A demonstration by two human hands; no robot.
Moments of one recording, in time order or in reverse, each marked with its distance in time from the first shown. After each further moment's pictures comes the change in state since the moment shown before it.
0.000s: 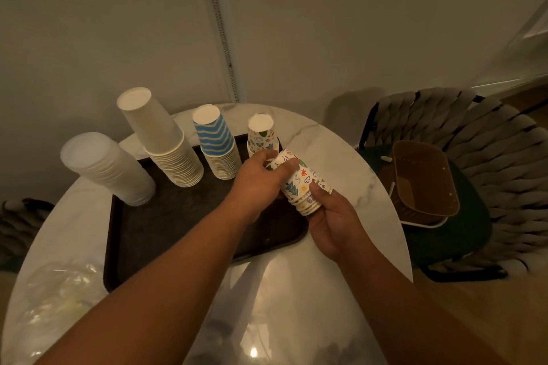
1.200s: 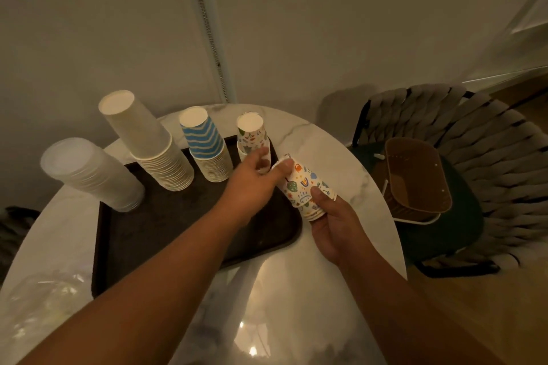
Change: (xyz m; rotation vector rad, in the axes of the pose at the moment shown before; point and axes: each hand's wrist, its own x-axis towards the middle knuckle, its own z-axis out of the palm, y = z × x) left_hand 0.002 -0.003 0.003 0.097 -0.021 0.043; right_hand 0.004 -0.004 -0.019 -0.020 0.067 -0.038
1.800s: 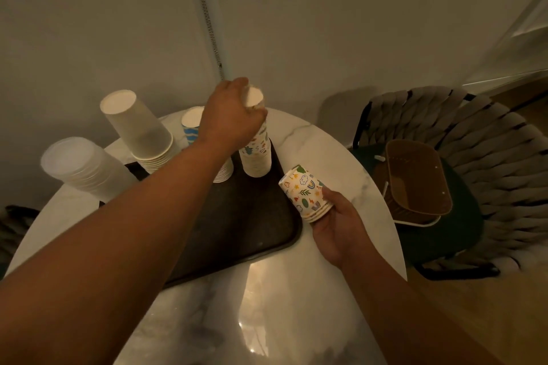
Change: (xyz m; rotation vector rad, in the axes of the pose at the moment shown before) left_hand 0.051 0.079 -0.039 0.697 0.358 0.447; right_hand 0.000 -0.004 -0.001 0.129 0.125 0.125
